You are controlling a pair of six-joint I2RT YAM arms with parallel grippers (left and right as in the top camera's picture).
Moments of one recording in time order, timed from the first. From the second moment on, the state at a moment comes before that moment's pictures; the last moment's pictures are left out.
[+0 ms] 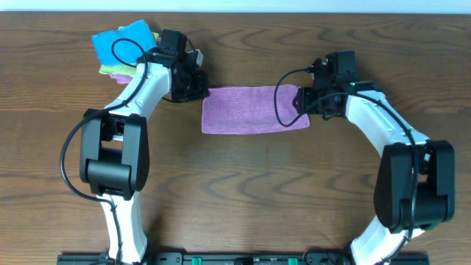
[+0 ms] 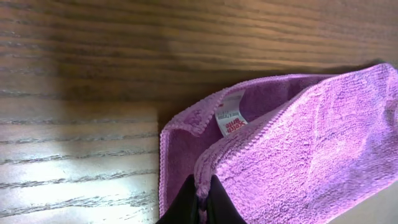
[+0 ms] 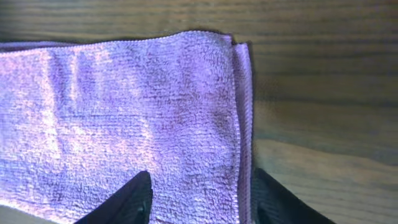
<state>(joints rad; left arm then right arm) -0.18 2.14 1.59 -0.71 0.43 -0.27 0.11 1.88 1.23 -0.49 -0.26 0.15</state>
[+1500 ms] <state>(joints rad) -0.22 2.13 1.79 -0.96 0.34 -0.28 0.04 1.65 1.08 -0.58 -0.33 0.30</state>
